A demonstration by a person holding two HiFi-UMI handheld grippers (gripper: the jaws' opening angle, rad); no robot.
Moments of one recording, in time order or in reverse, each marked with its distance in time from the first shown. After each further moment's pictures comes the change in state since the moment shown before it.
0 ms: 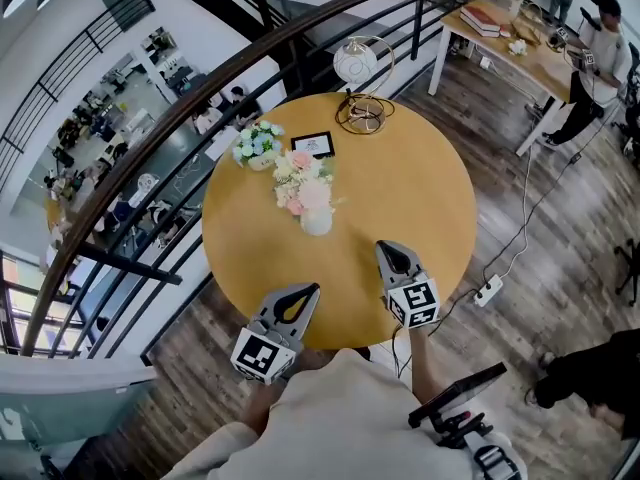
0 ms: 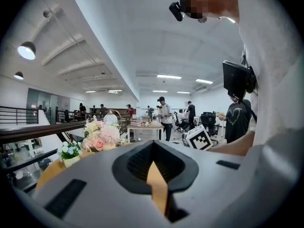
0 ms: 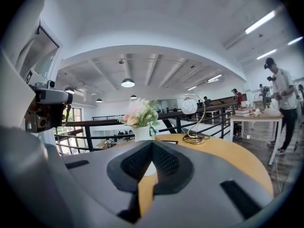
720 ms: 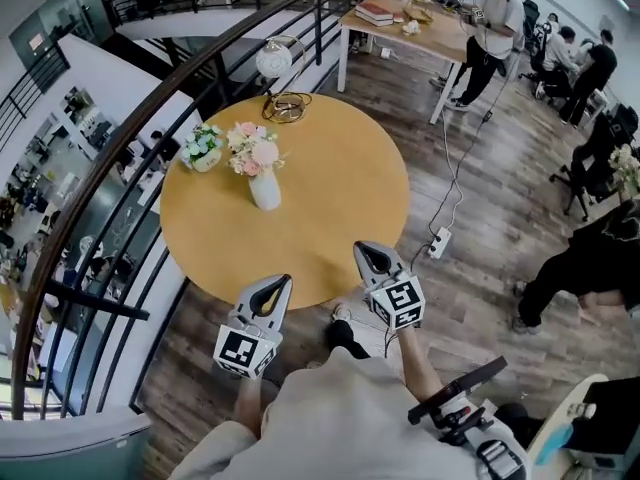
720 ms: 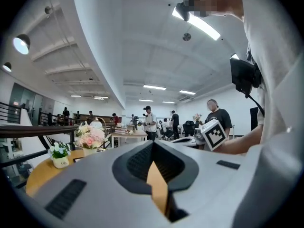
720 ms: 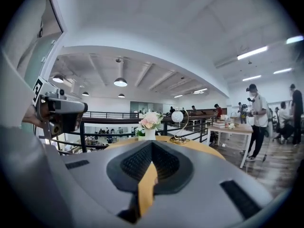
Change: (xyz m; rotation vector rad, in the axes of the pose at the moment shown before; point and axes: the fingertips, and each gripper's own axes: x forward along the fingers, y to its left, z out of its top) left arm -0.104 -0.063 -0.020 0.031 -0.078 -0.187; right arm -0.153 0.102 0.000 -0.076 -0.032 -0.232
